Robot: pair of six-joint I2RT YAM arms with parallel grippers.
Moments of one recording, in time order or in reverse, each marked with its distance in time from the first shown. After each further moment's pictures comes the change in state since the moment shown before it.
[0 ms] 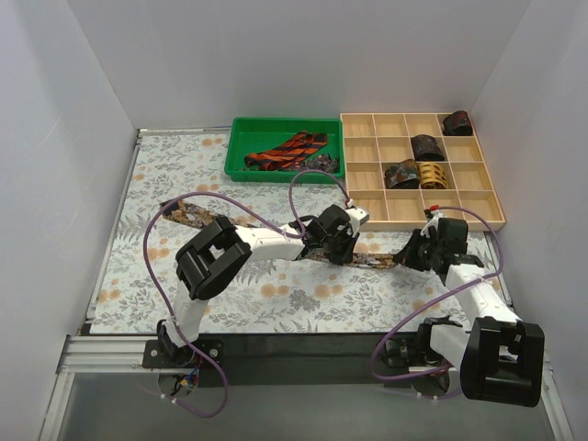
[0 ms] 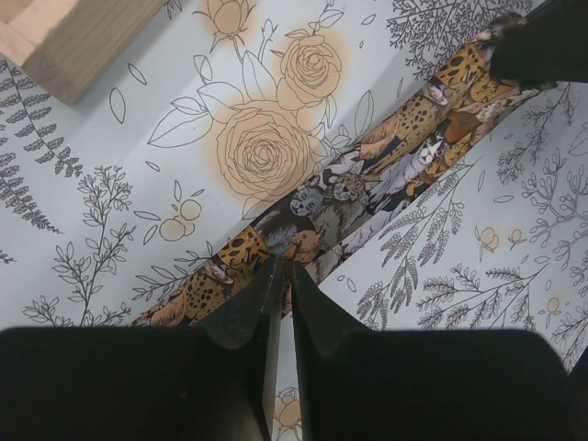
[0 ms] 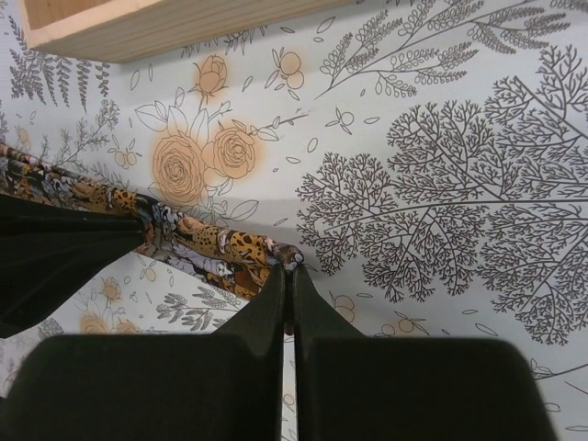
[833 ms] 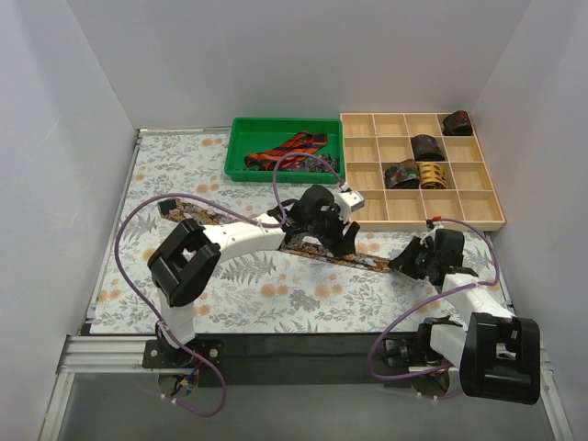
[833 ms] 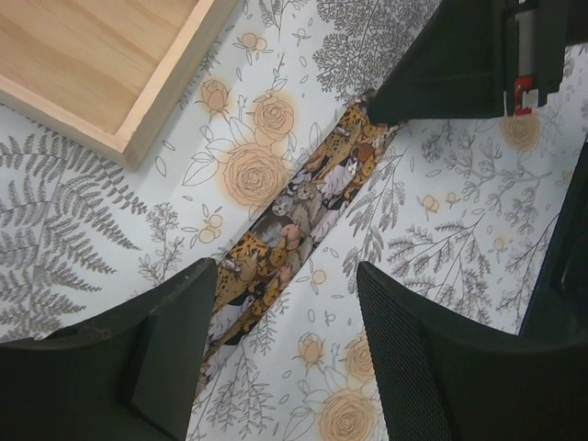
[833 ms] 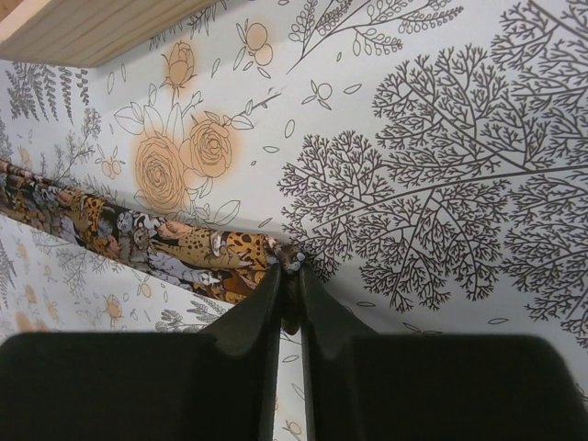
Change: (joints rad) left arm 0.076 -0.184 -0.034 -0.021 0.177 0.200; right arm -0.002 0.014 -0.123 0.165 -0.006 0.151
